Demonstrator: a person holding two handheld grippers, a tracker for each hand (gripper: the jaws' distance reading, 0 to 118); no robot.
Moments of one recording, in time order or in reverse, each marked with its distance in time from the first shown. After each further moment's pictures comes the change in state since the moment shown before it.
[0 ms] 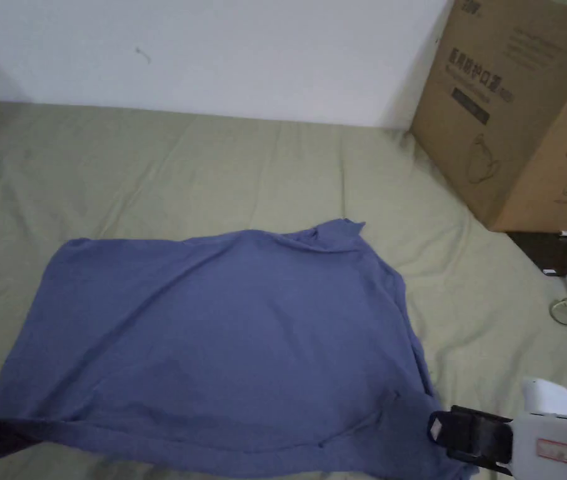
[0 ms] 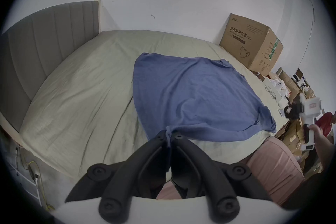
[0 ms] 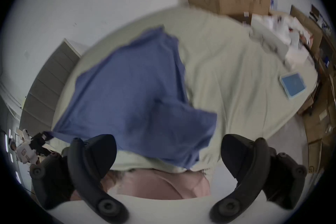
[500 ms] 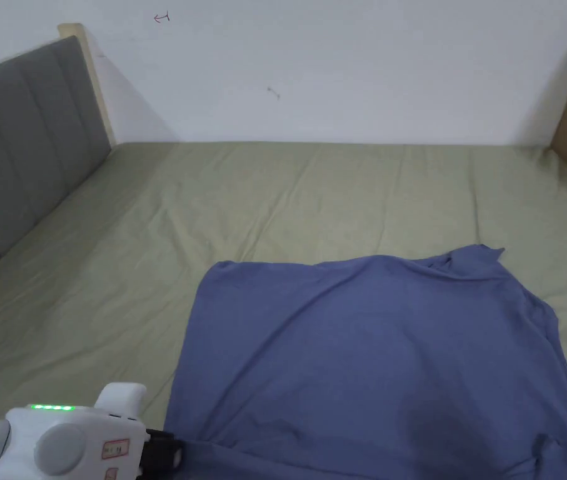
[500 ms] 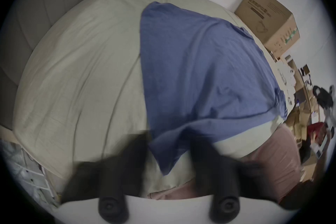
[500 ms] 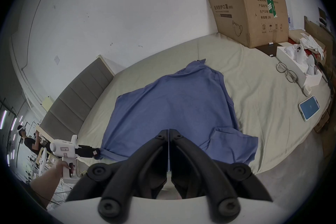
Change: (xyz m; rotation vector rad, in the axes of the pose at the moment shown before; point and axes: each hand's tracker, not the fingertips) left arm -0.051 0.007 -0.083 -0.362 -0.029 0.056; right arm -0.097 -0.006 0.071 0.401 0.194 0.140
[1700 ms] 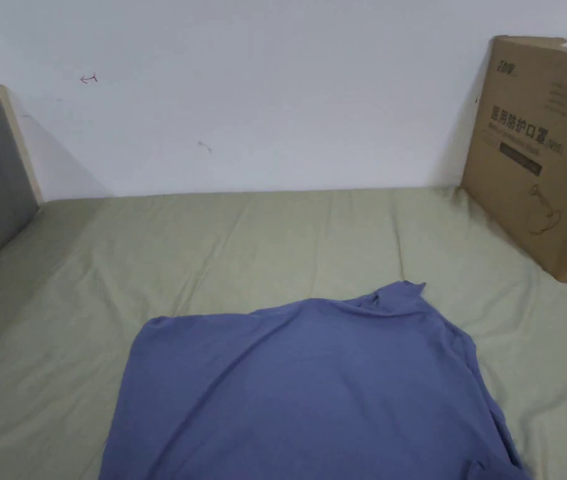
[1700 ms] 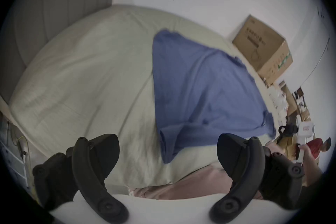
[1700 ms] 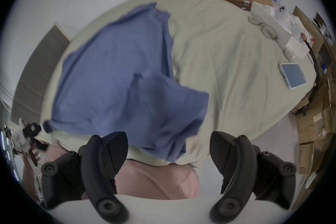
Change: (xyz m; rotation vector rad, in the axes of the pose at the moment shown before) left arm -0.013 -0.042 0.076 0.281 -0.014 0.133; right arm 0.115 -0.046 -0.040 -0.375 -0.226 -0.093
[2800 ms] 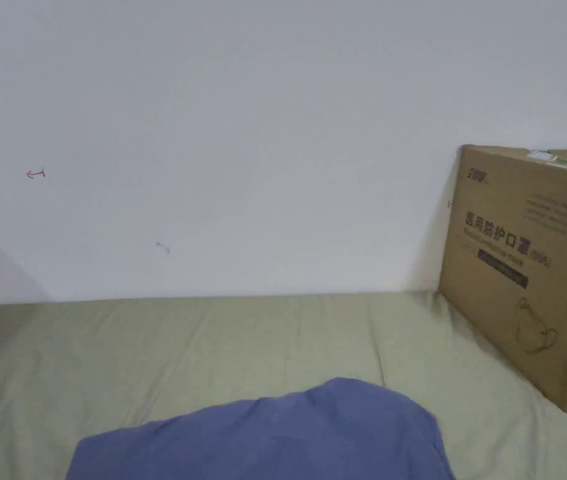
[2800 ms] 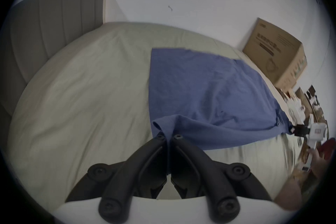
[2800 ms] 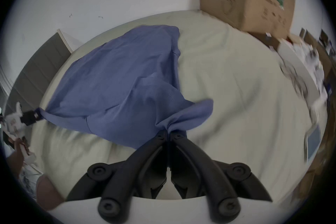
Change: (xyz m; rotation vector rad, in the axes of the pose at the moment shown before) left arm 0.017 0.092 -0.166 0.019 0.066 -0.111; right arm -0.011 0.090 -0.100 0.133 0.023 0.087
